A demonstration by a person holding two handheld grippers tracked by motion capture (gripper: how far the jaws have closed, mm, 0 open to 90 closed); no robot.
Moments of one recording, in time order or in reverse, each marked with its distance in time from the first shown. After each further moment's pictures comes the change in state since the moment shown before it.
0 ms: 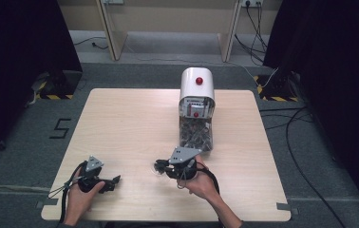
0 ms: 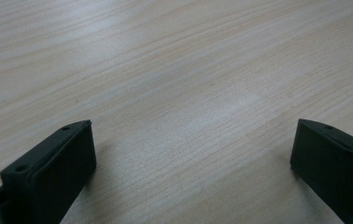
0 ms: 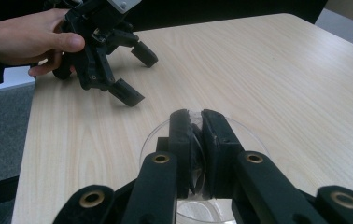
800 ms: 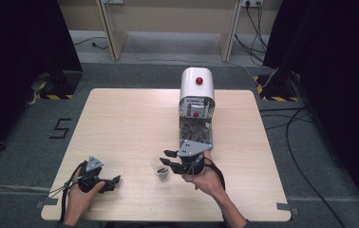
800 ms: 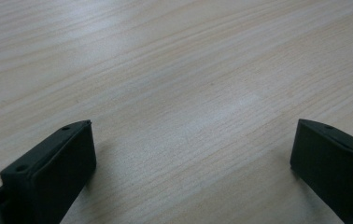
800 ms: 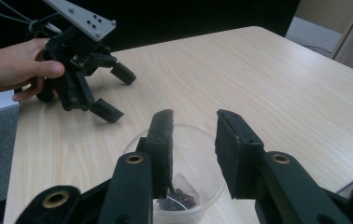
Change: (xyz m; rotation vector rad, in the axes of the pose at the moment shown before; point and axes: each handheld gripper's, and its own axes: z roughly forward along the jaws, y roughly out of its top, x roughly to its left) left arm 0.000 0.000 0.000 0.000 0.000 0.000; right arm -0.013 0.006 -0.022 -0.055 -0.066 0.058
